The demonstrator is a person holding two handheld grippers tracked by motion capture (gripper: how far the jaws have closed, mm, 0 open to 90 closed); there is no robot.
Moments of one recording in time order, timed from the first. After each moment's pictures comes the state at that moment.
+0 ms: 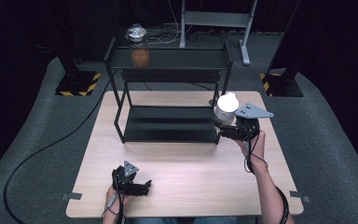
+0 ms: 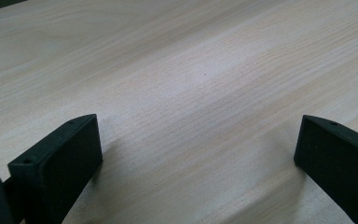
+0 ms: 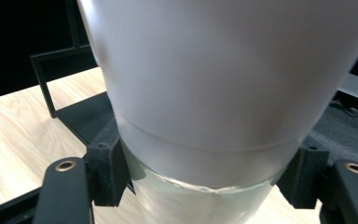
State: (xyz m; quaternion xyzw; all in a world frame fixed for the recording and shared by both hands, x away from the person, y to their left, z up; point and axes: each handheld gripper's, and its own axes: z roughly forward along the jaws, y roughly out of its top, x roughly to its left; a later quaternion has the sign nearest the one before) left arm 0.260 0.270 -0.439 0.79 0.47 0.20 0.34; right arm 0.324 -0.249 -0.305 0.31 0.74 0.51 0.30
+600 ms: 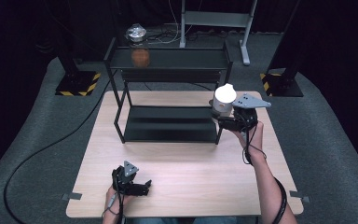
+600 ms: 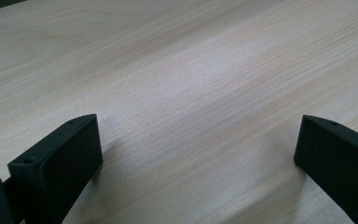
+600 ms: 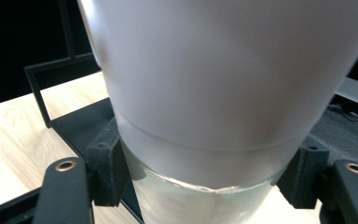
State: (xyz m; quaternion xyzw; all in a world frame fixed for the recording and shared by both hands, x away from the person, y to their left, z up) left arm 0.260 0.270 -0.439 0.79 0.47 0.20 0.34; right arm 0.342 -0.243 -0.288 0.31 0.75 0.51 0.30
